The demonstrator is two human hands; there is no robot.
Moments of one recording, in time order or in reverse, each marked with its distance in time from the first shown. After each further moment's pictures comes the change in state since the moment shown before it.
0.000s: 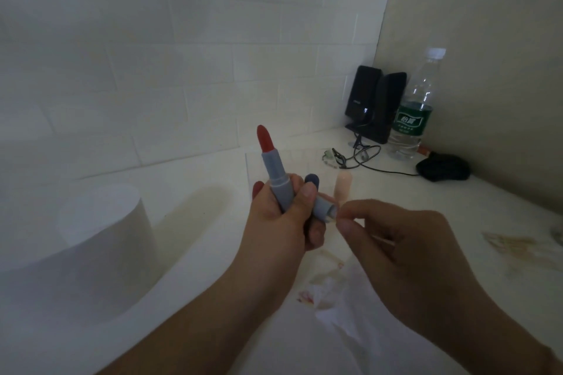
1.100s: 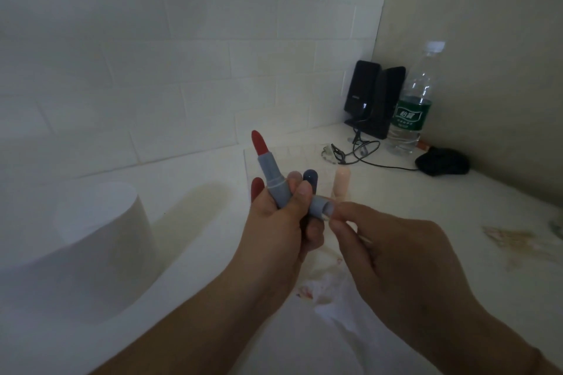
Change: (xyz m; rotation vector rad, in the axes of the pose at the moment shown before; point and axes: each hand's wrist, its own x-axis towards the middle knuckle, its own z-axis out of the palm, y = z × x) left_hand 0.001 -0.002 0.002 -0.208 0.072 -0.176; right_hand -0.007 -0.006 0.006 -0.230 -0.035 -0.059
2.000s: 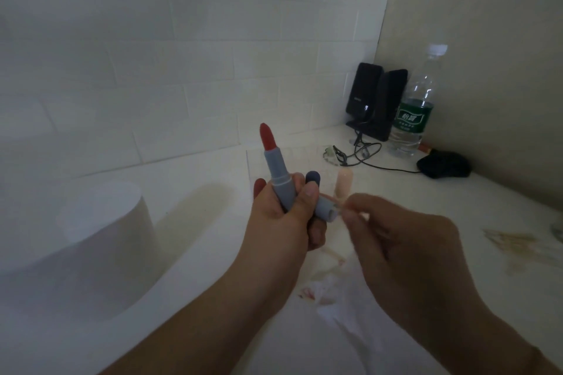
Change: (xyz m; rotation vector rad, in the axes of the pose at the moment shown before) left_hand -0.002 0.000 -0.002 0.207 -0.062 0.177; right_hand 0.004 -0.002 -0.004 0.138 0.119 0.027
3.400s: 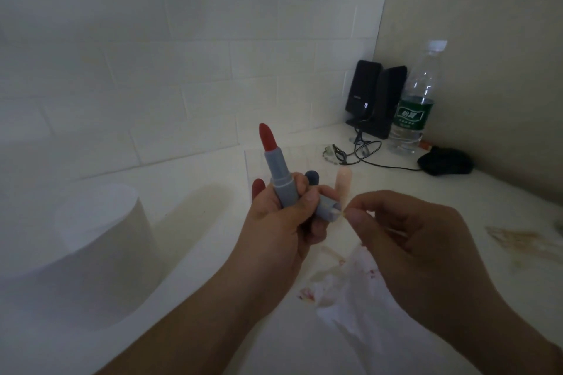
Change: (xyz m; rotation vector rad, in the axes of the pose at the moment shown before) left_hand -0.002 0.009 0.000 -0.163 -0.024 -0.138; right_hand 0.001 0.005 -0.007 0.295 -0.042 0.169
